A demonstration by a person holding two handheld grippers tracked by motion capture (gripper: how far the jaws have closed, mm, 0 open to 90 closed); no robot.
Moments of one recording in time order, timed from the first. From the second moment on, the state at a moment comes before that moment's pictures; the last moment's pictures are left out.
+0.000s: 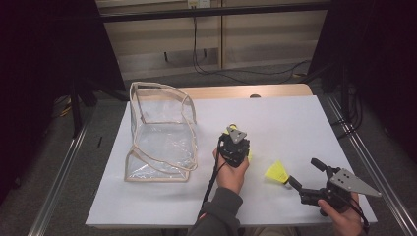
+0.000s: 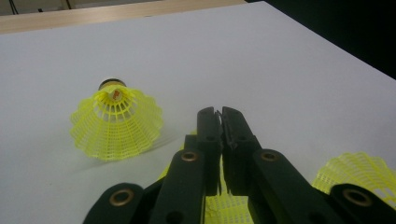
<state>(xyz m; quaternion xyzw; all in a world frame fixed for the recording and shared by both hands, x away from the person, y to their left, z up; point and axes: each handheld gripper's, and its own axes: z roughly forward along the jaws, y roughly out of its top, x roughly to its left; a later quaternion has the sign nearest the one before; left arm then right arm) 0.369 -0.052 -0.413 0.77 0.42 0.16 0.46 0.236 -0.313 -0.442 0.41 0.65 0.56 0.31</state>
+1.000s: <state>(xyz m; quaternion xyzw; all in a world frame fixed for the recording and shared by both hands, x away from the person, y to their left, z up) 0.375 -0.054 -0.409 0.76 0.41 0.16 0.47 0.236 -0.313 -0.442 0.41 0.65 0.56 0.30</state>
